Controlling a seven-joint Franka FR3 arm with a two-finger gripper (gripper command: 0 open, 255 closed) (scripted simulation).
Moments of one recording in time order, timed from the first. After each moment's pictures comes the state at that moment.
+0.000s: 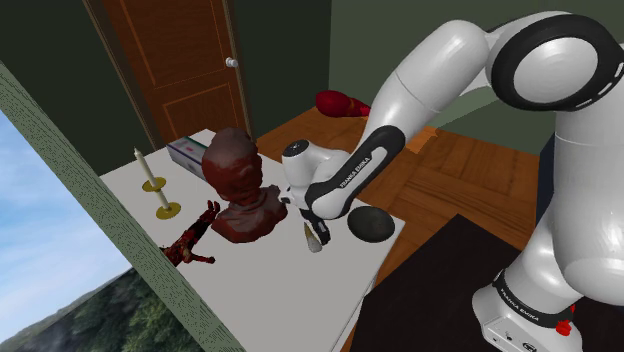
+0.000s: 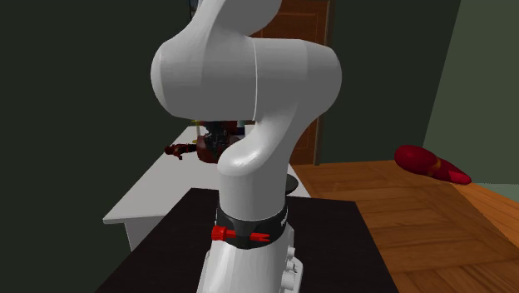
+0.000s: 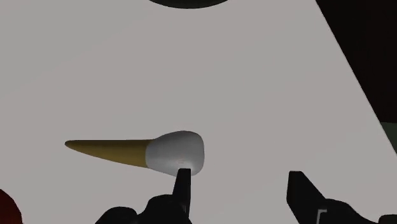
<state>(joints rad) 0.32 0.43 0.16 -2.16 -0.24 2.40 -0.66</state>
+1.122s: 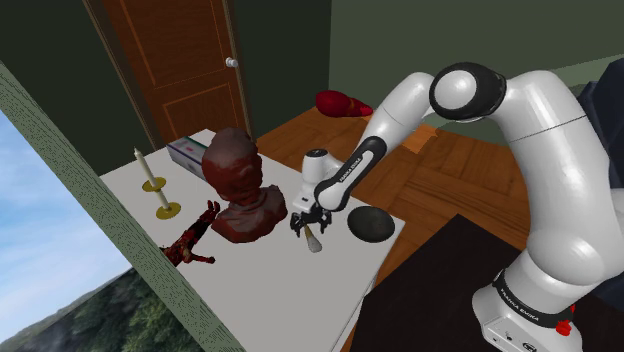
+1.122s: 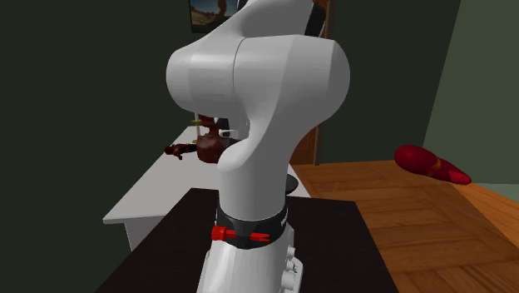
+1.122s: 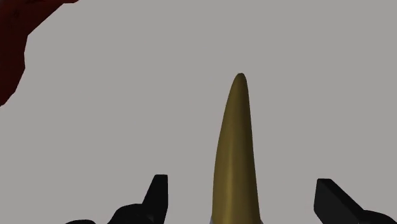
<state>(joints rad) -0.20 0.87 0.47 -1.93 -0.43 2.65 -2.24</state>
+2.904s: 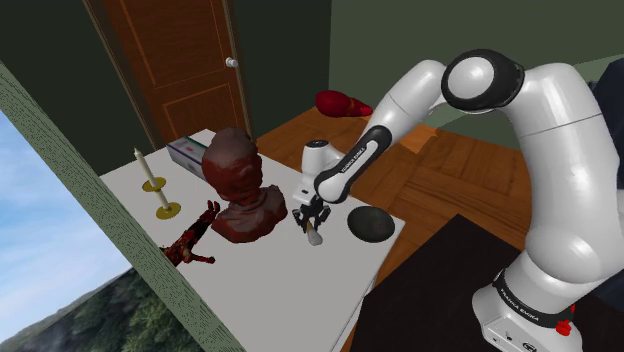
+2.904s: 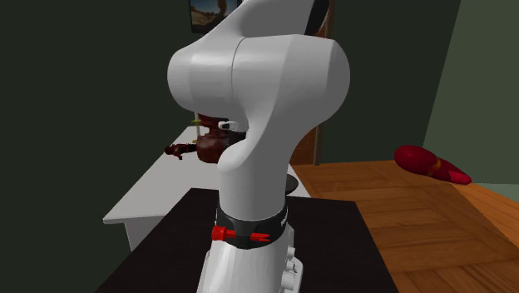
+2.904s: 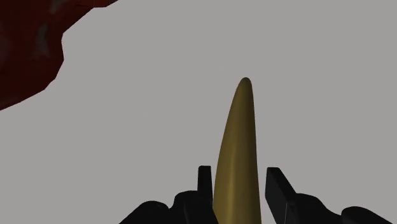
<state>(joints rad) -0.23 0.79 0.51 -1.97 -0.40 2.60 -2.25</state>
